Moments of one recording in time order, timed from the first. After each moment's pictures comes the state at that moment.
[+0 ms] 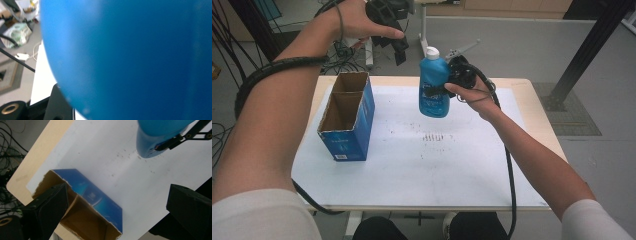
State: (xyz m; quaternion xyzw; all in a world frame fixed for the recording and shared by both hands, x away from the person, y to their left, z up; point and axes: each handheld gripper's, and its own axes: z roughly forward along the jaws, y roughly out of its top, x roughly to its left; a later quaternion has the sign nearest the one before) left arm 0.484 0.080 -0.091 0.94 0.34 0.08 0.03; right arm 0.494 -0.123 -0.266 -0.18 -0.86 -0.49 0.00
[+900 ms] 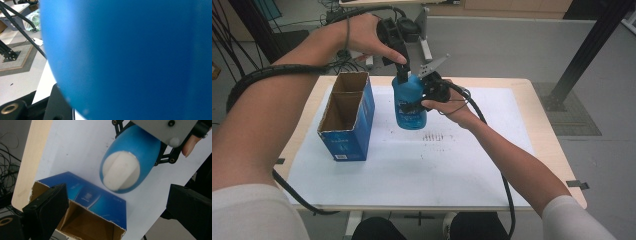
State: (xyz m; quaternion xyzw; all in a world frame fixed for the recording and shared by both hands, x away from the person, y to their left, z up) left arm 0.460 0.057 -0.123 0.97 0.23 0.07 -0.01; right arm 0.472 -0.063 -0.295 -0.07 -0.87 -0.49 0.02
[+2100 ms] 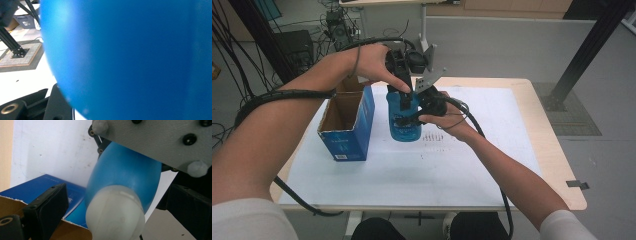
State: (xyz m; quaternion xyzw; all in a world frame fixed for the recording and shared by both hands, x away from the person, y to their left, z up) left arm 0.436 0.043 -0.171 0.98 0.17 0.03 -0.04; right arm 0.441 -0.055 -0.308 -0.03 -0.85 -0.52 0.03
